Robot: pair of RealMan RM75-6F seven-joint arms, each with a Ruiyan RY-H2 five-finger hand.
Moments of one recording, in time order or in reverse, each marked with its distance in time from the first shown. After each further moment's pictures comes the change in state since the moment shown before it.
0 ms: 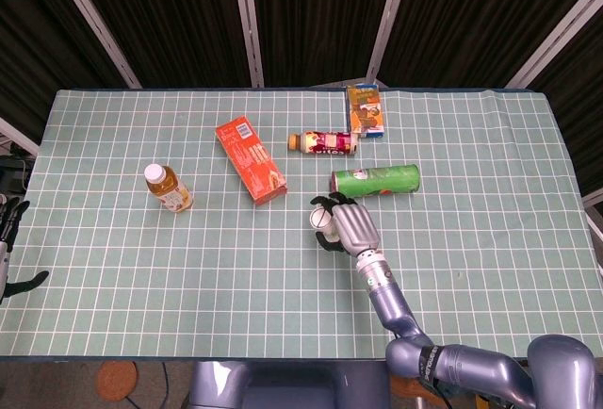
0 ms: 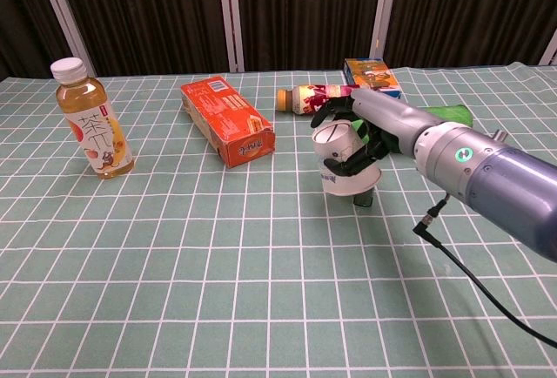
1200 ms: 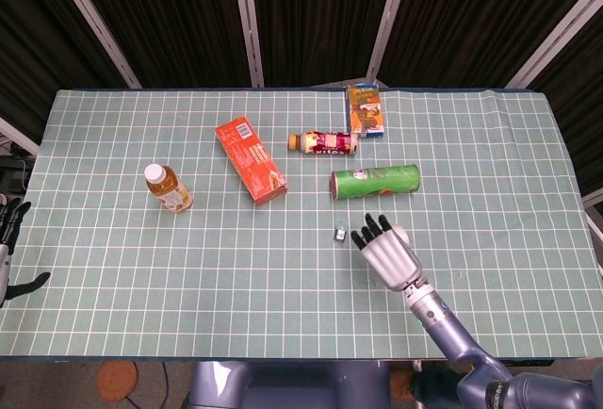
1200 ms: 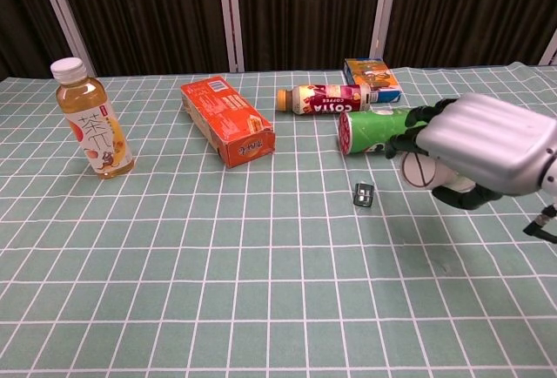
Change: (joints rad) left arm 0.013 -0.004 0.005 -0.011 0.032 0.034 0.011; right arm -0.145 0.276 -0.259 -0.076 -0.462 0.112 -0.442
